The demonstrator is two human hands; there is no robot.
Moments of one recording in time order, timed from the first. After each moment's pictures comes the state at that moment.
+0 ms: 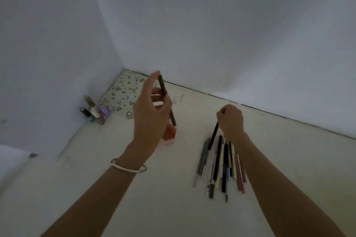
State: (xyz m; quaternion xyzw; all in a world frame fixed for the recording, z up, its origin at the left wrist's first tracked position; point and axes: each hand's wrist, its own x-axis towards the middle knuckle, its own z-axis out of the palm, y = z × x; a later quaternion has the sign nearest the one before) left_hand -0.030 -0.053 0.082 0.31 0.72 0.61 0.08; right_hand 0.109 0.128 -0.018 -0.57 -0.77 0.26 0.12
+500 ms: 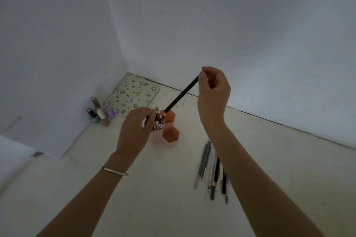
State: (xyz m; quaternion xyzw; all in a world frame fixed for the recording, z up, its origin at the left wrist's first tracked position) left_hand -0.084 -0.105 0.013 0.44 0.81 0.39 -0.01; right_hand 0.032 0.042 0.115 -0.39 -0.61 0.46 0.51
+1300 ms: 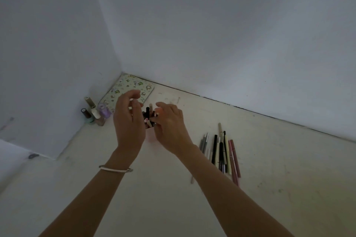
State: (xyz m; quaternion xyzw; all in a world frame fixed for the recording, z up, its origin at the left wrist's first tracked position) left_hand -0.058 -0.092 0.057 0.28 0.74 0.61 -0.02; right_hand 0.033 -0.014 0.025 -0.21 -0.93 0.19 0.22
